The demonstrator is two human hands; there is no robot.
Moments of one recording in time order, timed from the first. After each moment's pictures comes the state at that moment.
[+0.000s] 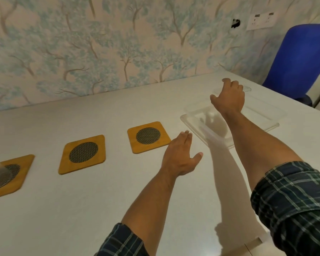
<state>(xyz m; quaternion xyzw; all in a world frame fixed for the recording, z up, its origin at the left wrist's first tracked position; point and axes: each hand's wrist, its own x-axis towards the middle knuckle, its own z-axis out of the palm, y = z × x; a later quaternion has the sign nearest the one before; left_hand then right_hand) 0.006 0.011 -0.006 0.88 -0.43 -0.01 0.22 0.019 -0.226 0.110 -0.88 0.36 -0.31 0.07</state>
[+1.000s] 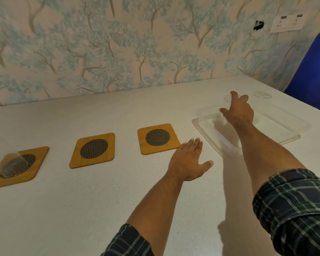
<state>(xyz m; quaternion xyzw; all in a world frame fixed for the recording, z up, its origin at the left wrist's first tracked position) 0.013 0.007 -0.007 0.88 -0.45 -0.05 0.13 0.036 -0.241 0.080 -0.91 0.34 -0.21 0.10</state>
